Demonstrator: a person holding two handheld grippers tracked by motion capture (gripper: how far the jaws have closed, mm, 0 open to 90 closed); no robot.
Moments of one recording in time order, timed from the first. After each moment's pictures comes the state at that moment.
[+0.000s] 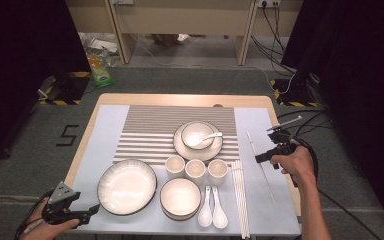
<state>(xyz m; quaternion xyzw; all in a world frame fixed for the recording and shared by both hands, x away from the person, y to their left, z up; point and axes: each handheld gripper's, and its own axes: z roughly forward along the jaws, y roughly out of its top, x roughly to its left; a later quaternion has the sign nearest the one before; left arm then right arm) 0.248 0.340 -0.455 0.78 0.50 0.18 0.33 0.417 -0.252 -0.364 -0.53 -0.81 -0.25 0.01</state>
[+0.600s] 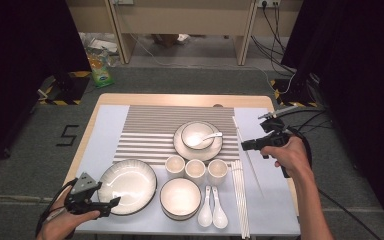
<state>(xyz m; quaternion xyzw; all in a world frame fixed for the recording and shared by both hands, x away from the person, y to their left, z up) 0.273 0.285 -0.429 0.80 0.45 0.17 0.35 0.414 -0.217 -0.321 -0.45 -0.83 -0.34 -0.01</state>
